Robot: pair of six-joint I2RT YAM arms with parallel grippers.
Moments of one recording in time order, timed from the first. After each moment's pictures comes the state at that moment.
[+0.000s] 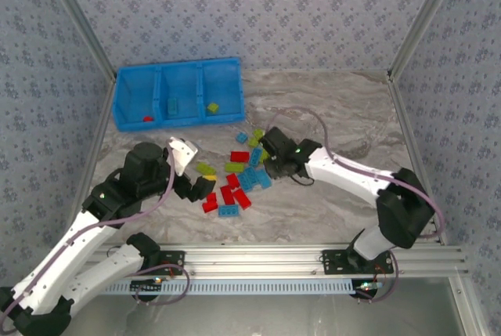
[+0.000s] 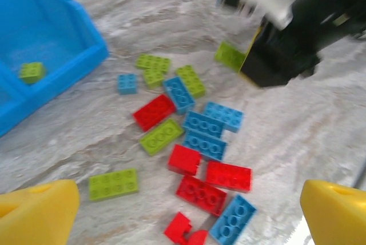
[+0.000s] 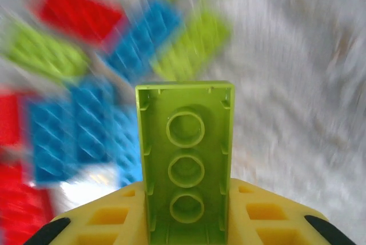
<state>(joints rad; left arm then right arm) -0.64 0.69 0.86 -0.71 0.12 0.03 0.81 1.51 1.14 -0.67 0.21 0.36</state>
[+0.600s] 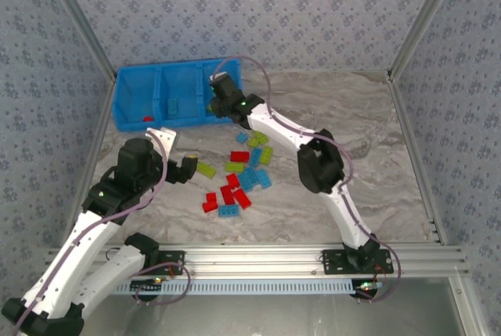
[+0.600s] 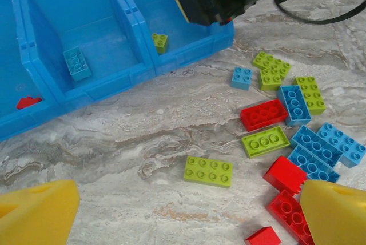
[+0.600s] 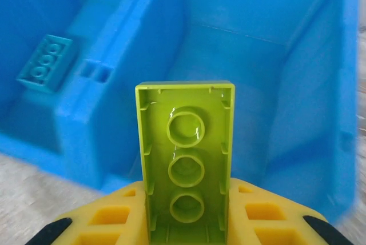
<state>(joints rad) -0.46 0.70 0.83 -0.69 -0.09 -0.03 0.75 2.39 2.19 -0.49 0.26 0.20</state>
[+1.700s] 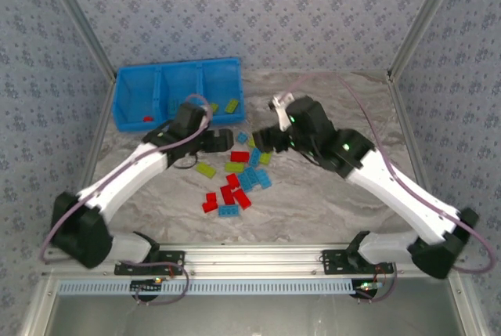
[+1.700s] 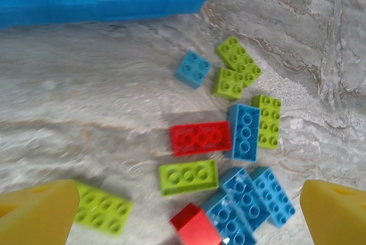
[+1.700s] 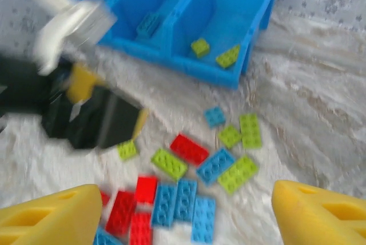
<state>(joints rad) -0.55 1.42 1.11 -0.54 0.03 -0.49 0.82 1.19 1.31 -0.72 0.11 0.24</state>
